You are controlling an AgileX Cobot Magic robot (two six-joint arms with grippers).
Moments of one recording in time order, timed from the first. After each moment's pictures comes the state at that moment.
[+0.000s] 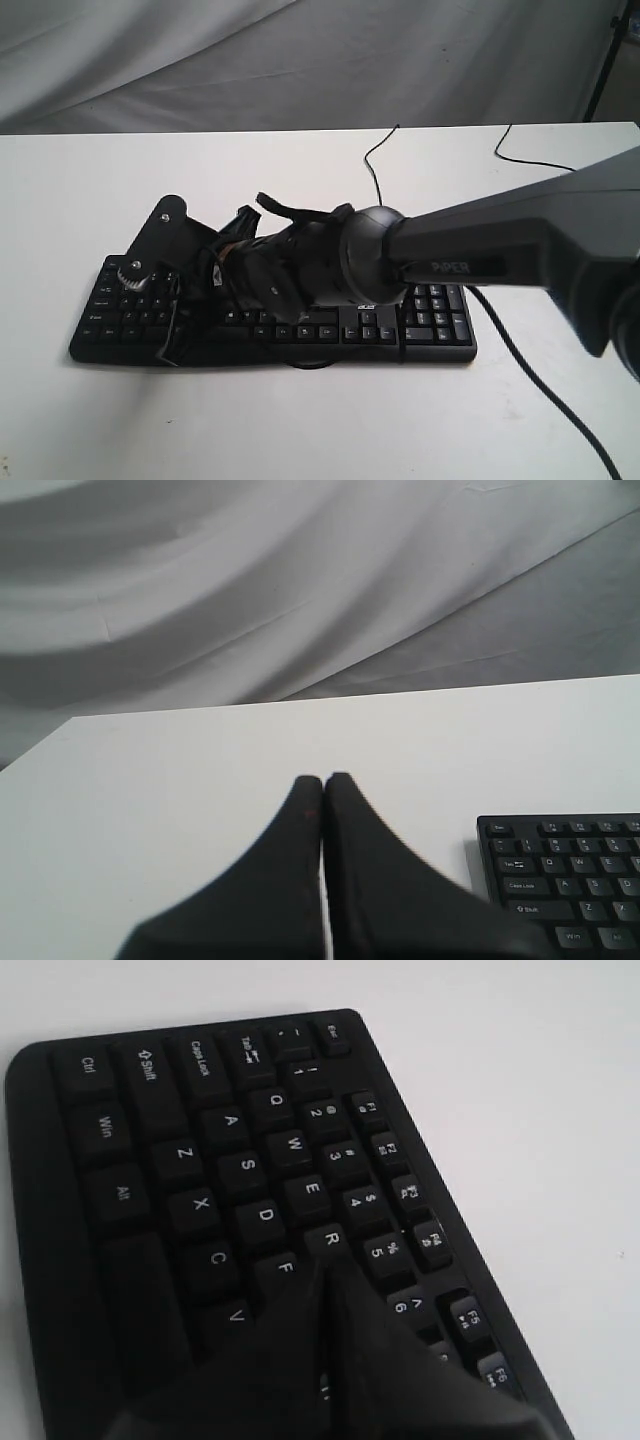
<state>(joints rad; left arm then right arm) 0.13 0.00 -0.01 0.03 0.19 0.09 0.61 2.19 -1.39 0.08 0.01 -0.48</state>
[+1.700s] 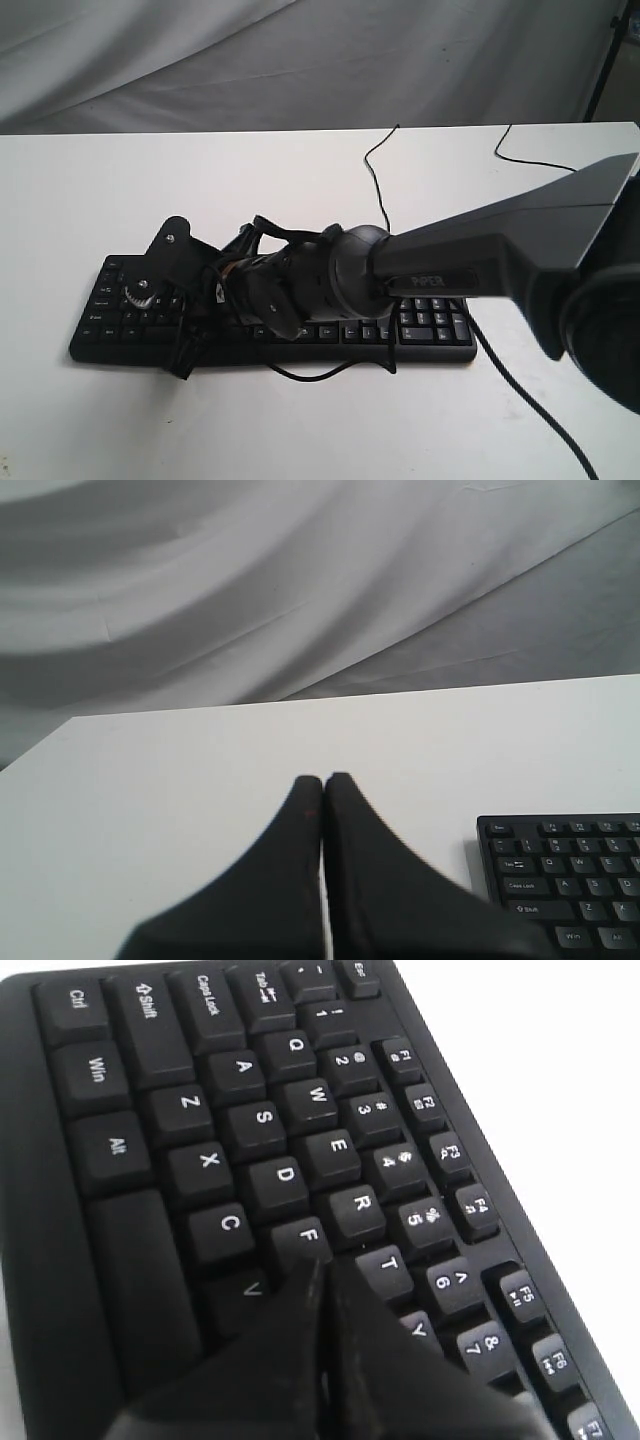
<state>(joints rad) 0.13 0.00 -0.01 0.03 0.19 0.09 0.61 2.24 -1.39 0.08 -0.02 -0.48</state>
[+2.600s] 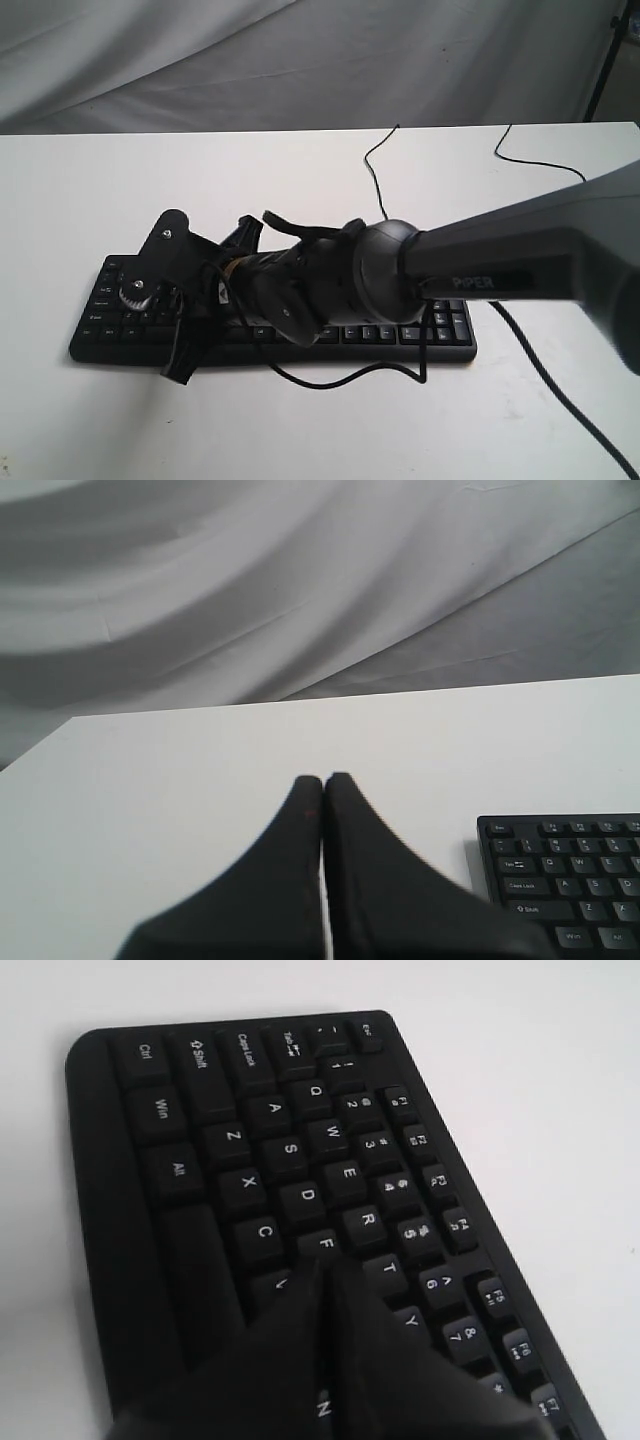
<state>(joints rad) 0.13 0.00 -0.01 0.03 0.19 0.09 0.63 2.14 -1.30 0.06 -0.05 -0.48</state>
